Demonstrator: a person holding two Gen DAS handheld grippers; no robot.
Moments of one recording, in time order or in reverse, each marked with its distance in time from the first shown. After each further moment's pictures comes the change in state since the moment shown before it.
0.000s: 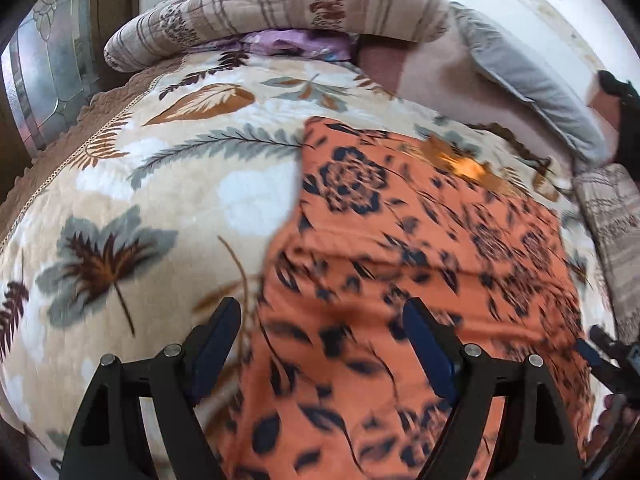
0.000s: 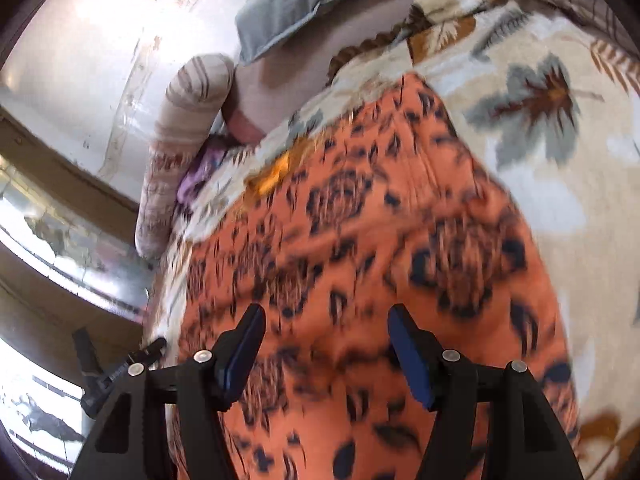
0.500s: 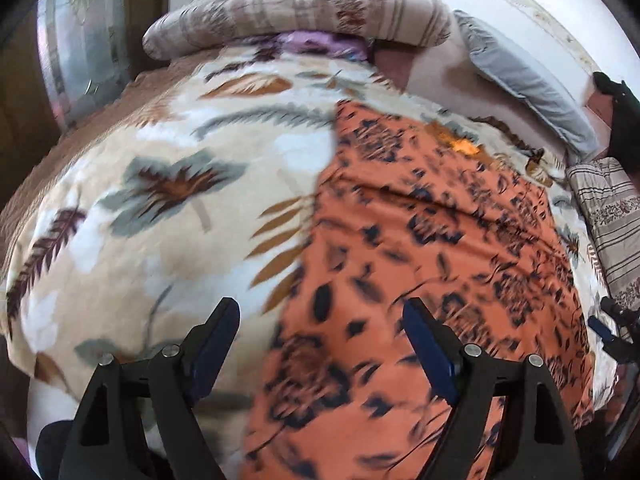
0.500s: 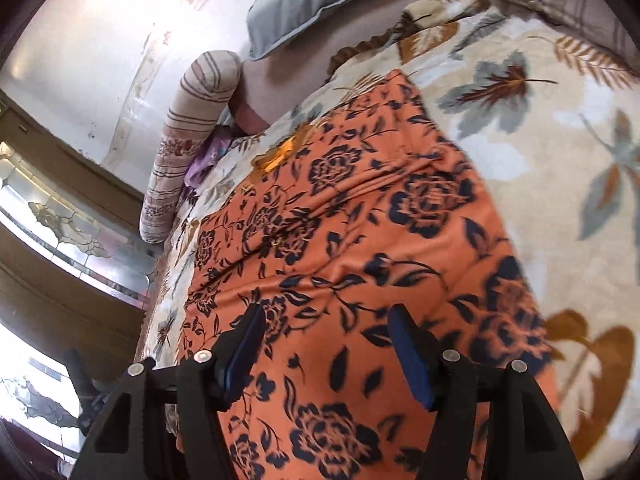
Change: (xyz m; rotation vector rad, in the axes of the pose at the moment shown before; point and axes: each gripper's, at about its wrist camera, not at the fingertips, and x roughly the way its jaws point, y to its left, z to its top) left arm -0.061 0.040 -0.070 -0.047 0.015 0.033; right arm -0.064 -0.006 -0.031 0.012 -0.009 -0.028
